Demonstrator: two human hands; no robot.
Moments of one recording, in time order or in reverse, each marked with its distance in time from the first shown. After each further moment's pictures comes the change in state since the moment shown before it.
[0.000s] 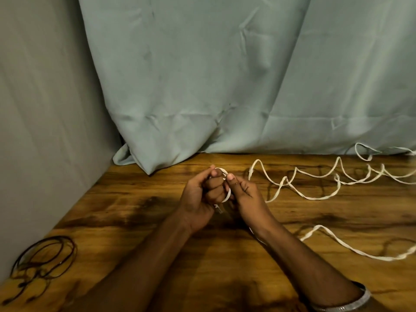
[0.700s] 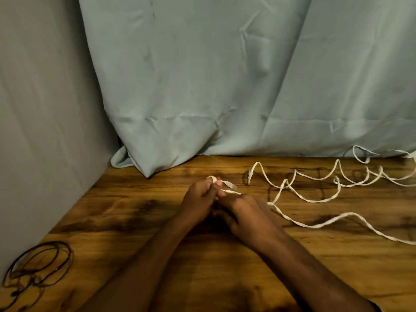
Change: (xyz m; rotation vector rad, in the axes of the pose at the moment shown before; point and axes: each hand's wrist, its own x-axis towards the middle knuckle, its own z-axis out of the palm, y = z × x) left_hand 0.003 -0.001 -0.028 1.275 0.247 0.299; right_hand -0.022 -0.029 -0.002 -1.274 -0.176 -0.394
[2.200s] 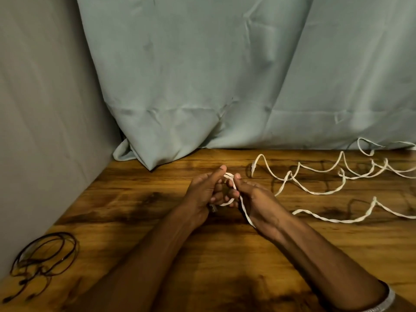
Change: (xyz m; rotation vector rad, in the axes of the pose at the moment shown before) left_hand -0.004 0.019 0.006 -0.630 0.018 -0.376; right_hand 0.011 0.012 0.020 1.599 0.067 0.626
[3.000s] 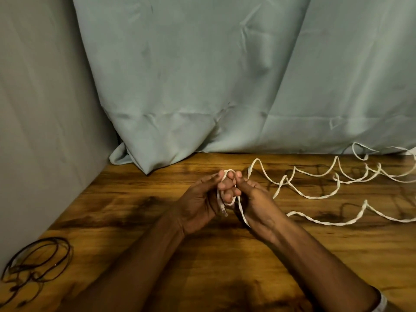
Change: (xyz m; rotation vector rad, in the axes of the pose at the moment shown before) left_hand -0.008 0.003 -0.005 -0.258 -0.554 0.041; right_hand -0.004 -0.010 0.004 0.100 0.006 -0.087
